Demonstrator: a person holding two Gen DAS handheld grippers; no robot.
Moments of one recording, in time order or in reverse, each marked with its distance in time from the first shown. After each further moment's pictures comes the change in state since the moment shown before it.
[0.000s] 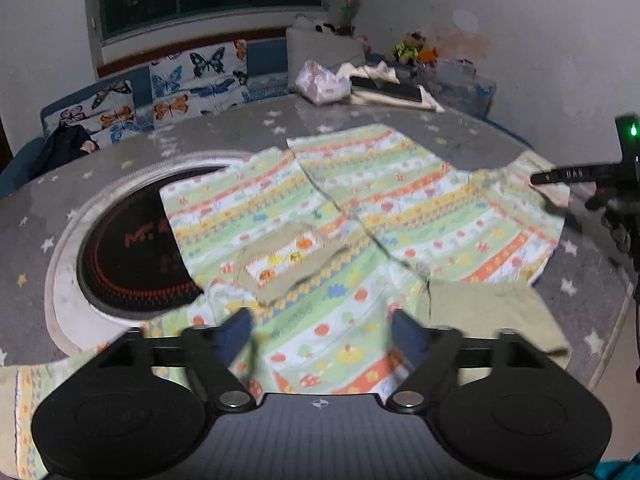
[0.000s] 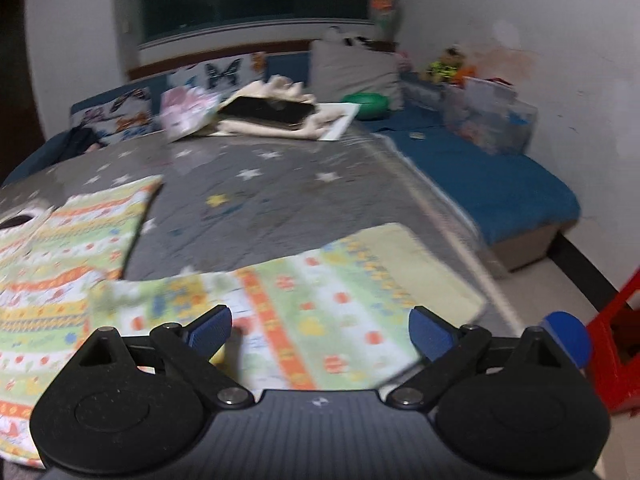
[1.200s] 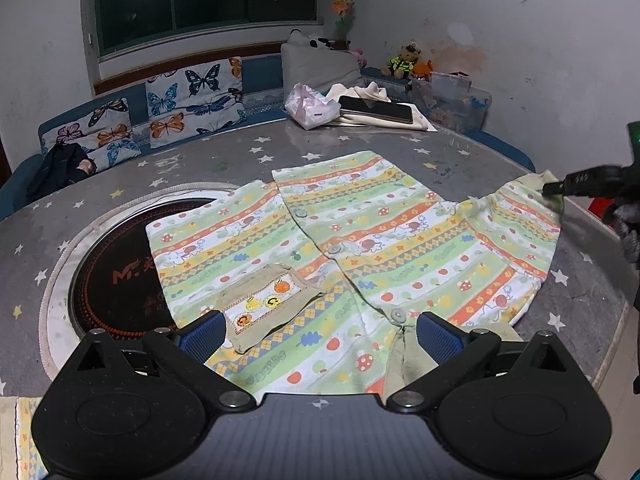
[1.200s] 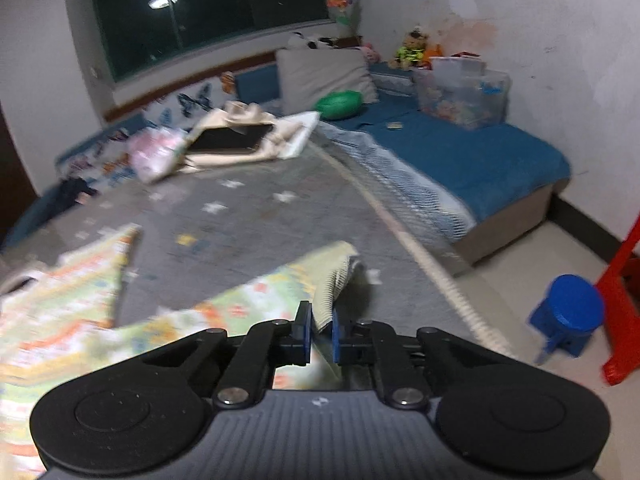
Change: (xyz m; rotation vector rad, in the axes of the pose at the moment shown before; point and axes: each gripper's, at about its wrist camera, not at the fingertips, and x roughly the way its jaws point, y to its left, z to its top) left arm 0.006 -0.018 0.021 0.013 -0.026 -0.002; right arm -0.022 -0.032 0.012 0.175 -0.017 0.105
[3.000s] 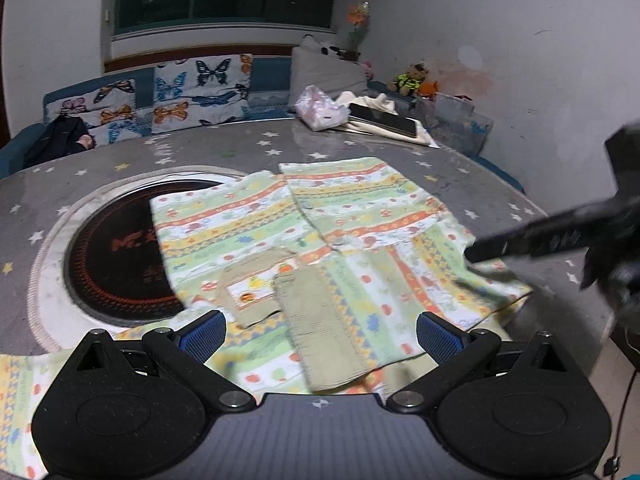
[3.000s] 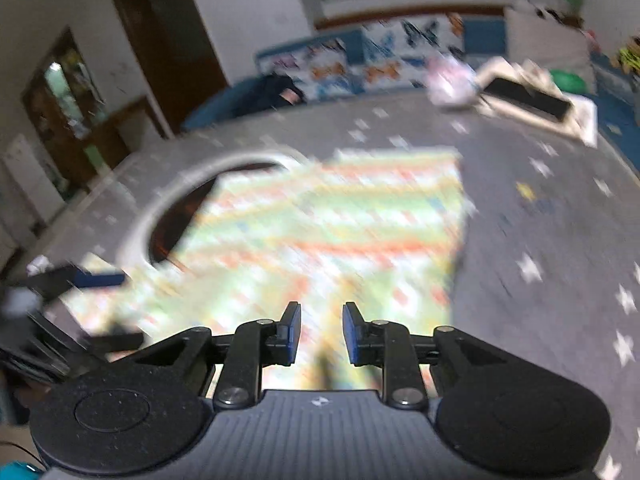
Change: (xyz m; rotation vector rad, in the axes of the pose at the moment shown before) left arm -0.010 0.015 -0.016 -0.108 -0.032 -0.068; right arm -0.015 0.172 -0.041 -0.349 0.262 0.419
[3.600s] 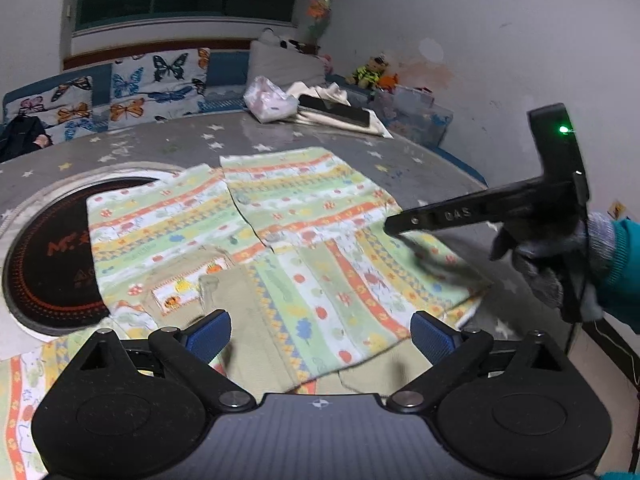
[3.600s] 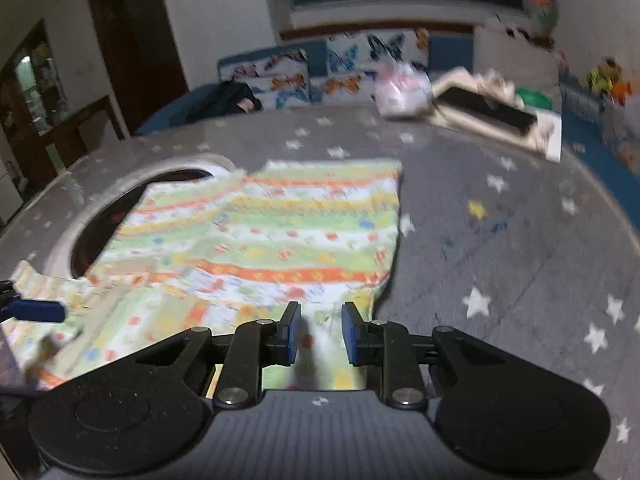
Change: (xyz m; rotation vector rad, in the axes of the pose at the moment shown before) left arm 0.025 -0.023 -0.004 0.035 0.026 -0.117; right arm 0.036 -0.029 0.017 -0.015 -0.060 -0.113
